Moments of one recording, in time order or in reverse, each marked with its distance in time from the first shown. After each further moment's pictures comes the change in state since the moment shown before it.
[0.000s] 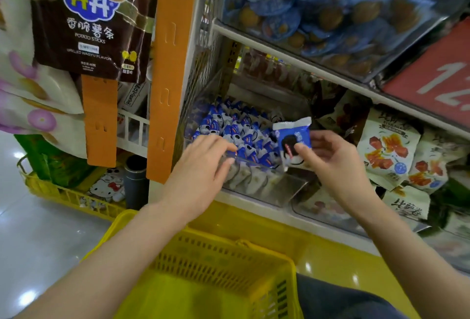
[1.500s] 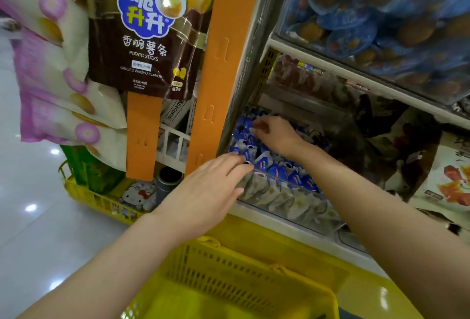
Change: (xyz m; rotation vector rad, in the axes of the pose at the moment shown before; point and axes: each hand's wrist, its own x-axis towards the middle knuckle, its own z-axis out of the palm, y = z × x) left_hand -0.002 -0.054 -0.029 0.274 -0.211 0.186; right_hand 0.127 -0.033 0.146 -0.259 -0.421 -0.072
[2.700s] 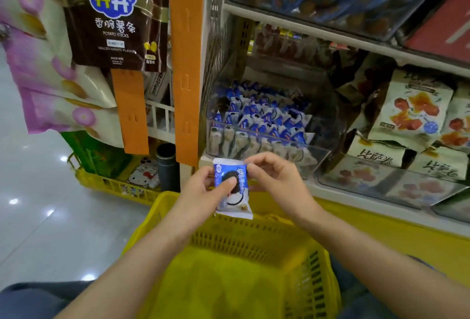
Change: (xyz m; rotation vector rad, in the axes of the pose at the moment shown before) left_hand -0.050 0.070 0.018 -1.157 0.091 -0.727; right_hand -0.195 0.002 0.038 0.956 0.040 -0.011
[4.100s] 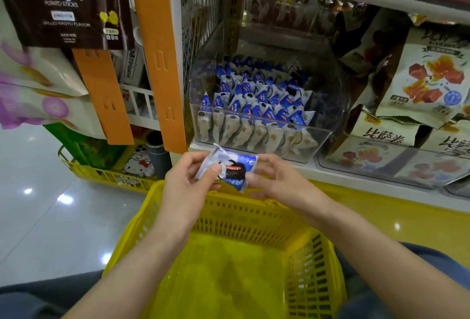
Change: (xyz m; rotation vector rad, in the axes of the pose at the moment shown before) left_hand 0.012 -0.017 0.011 -0.020 0.188 0.126; right_hand -0.001 0.020 -0.021 -0.024 -0.091 0.426
